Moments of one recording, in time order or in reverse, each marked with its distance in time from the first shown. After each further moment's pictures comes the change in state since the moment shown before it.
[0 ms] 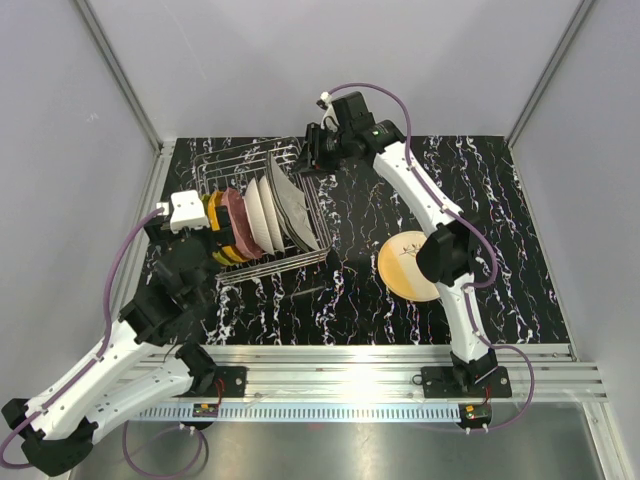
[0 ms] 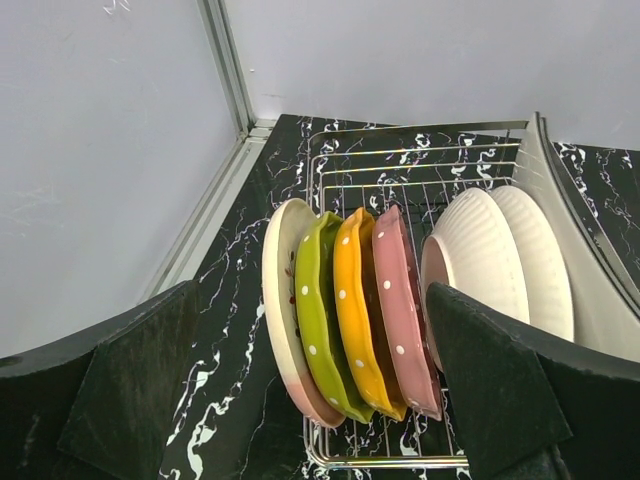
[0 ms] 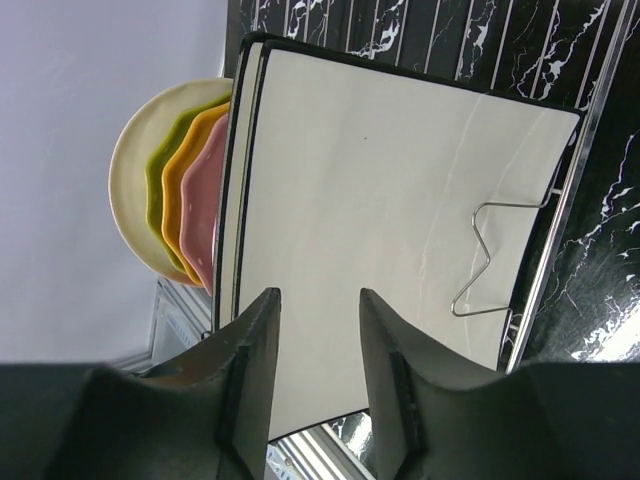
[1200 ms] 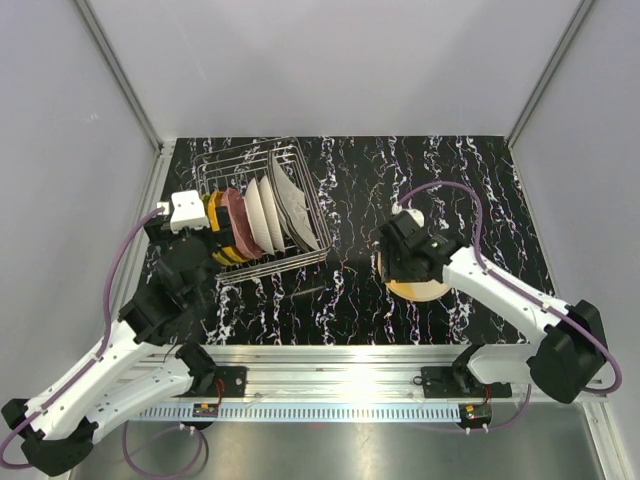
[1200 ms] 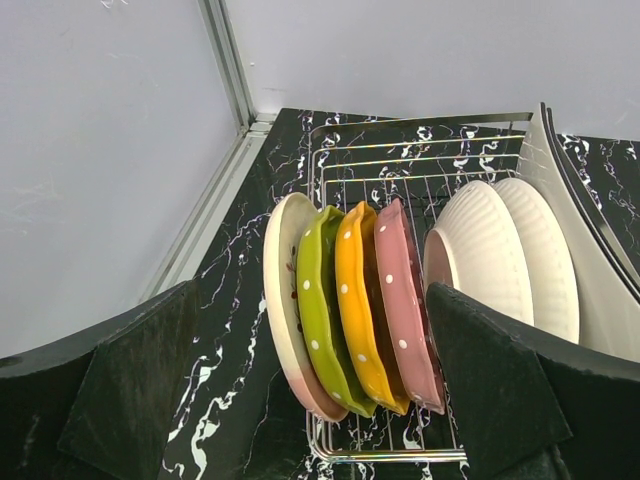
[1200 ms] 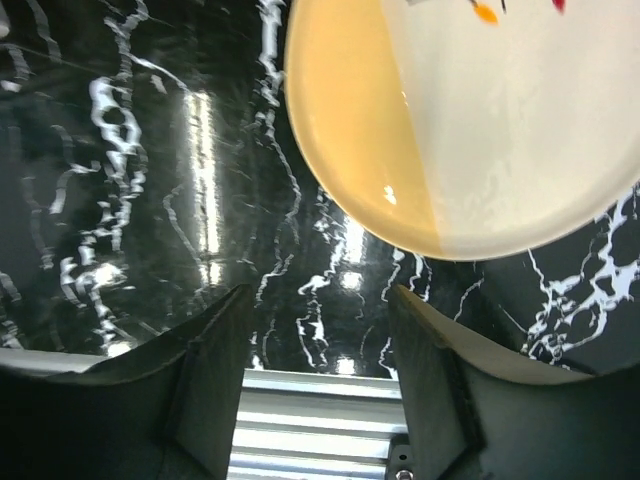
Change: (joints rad) left arm 0.002 0.003 0.010 -0.034 0.005 -0.015; right arm 0.118 -0.999 -1.418 -0.008 0.703 0.001
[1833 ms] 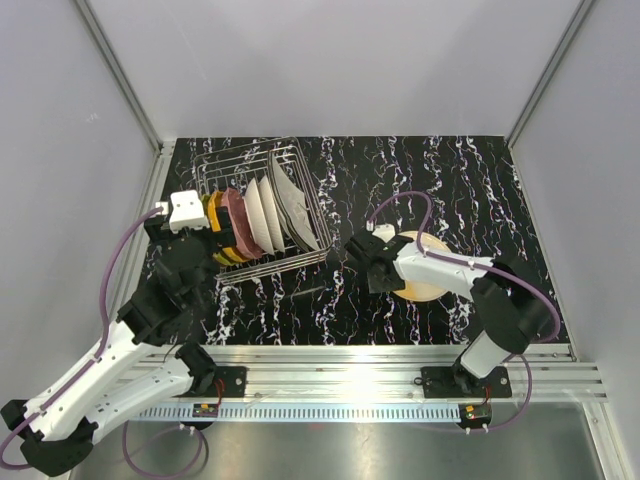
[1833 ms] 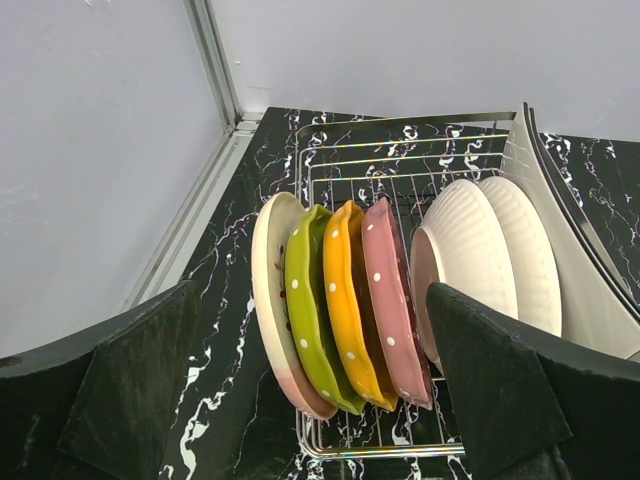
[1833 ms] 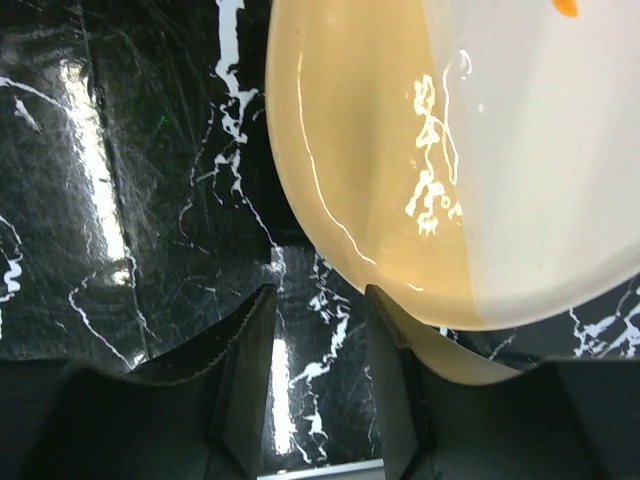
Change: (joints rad) left arm 0.000 -0.003 0.008 -0.015 0.027 -0.023; right arm 0.116 0.339 -0.034 0.124 0.180 0.081
